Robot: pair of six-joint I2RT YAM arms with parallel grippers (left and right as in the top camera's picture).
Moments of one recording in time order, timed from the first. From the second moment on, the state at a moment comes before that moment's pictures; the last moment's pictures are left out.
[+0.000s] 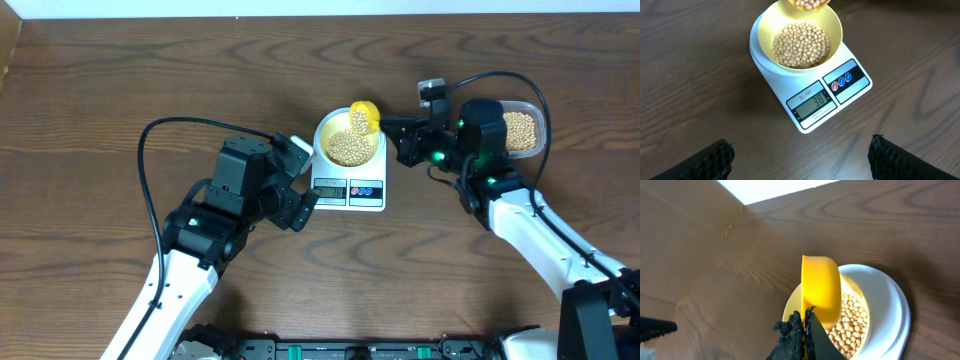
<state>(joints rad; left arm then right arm) -0.39 1.12 0.90 -0.63 0.21 0.17 0.27 1.52 0.82 0.27 -0.58 0.40</state>
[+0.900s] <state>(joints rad) -0.39 1.12 0.90 -0.63 0.21 0.17 0.31 1.52 0.82 0.24 -0.58 0.18</state>
